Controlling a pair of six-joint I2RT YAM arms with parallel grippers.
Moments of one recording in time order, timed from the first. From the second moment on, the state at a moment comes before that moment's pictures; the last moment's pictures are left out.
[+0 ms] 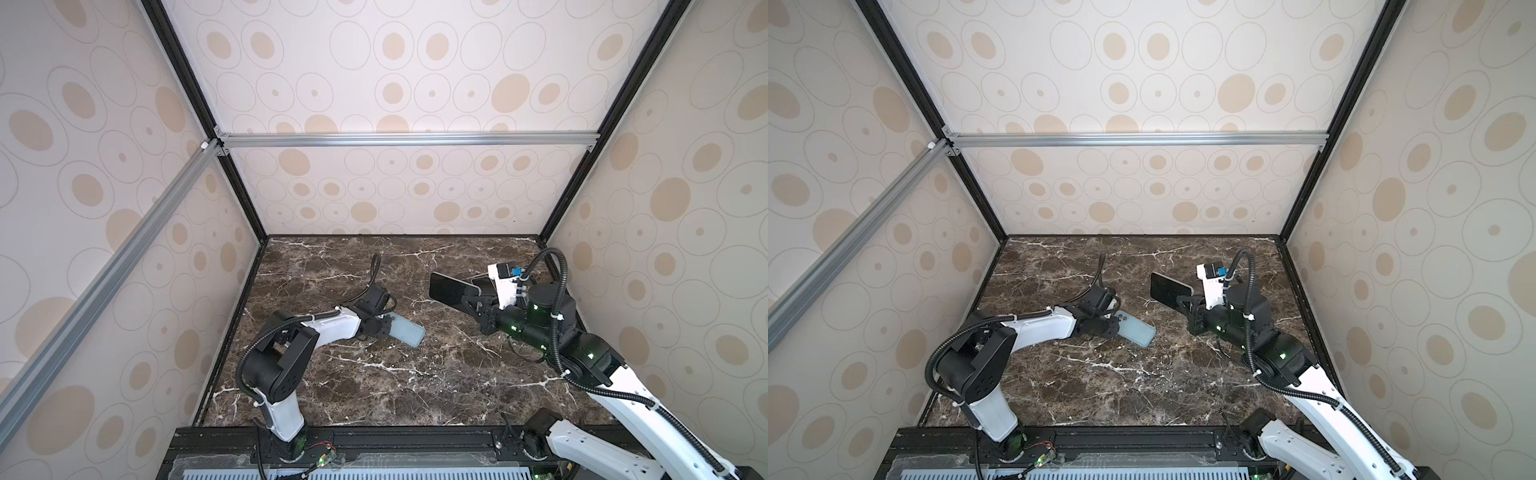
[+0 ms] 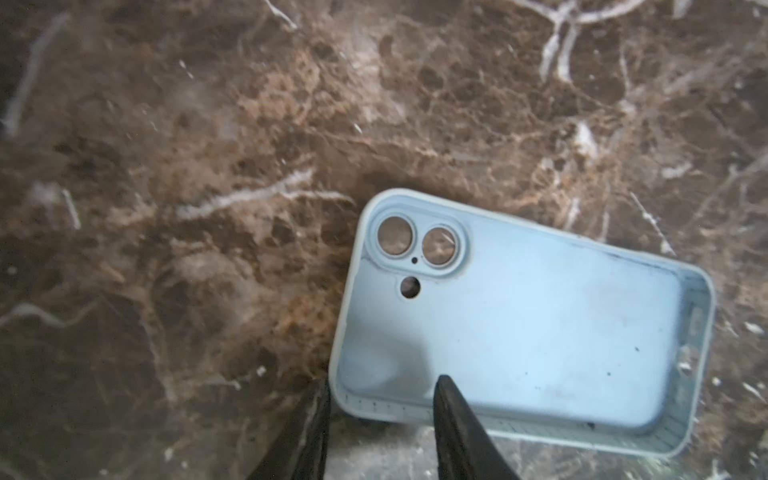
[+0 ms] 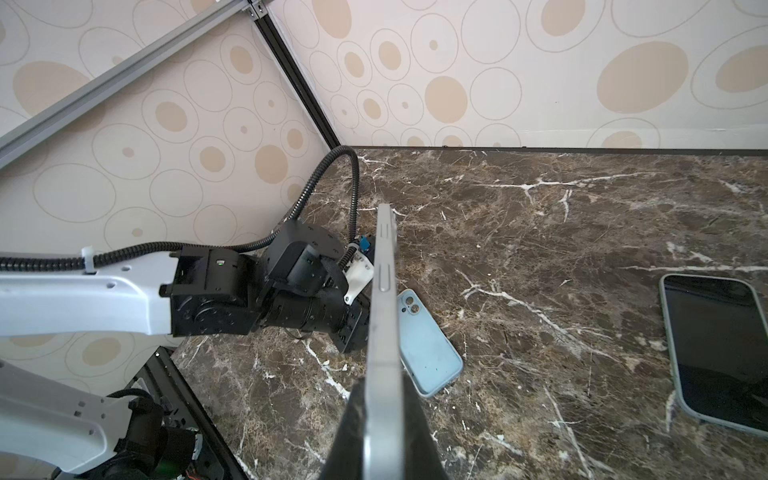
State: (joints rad) left arm -0.63 1.72 0.93 -0.28 -0.01 -0.37; right arm 0.60 0.82 0.97 -0.49 -0.12 0.38
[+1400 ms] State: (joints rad) left arm -0.58 1.44 0.71 0.01 0.01 -0.53; right arm 0.60 1.38 0.82 -0.18 -0.31 0.81
